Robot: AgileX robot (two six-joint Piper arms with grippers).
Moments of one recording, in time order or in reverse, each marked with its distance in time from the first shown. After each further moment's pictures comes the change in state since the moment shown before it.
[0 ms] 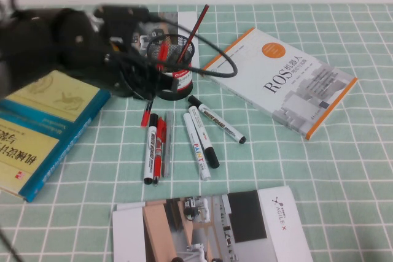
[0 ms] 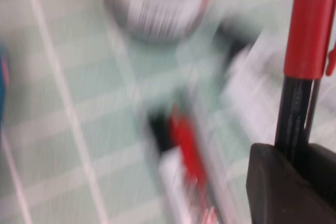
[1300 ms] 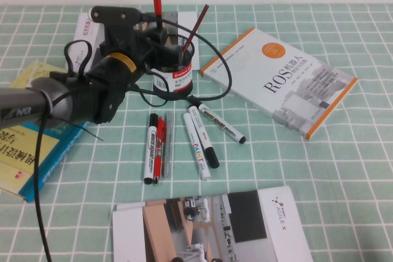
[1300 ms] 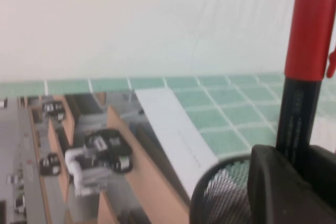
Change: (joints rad) right arm 0.000 0.000 0.000 0.000 0.000 0.000; left arm 0.043 0.327 0.066 0.294 -1.143 -0.297
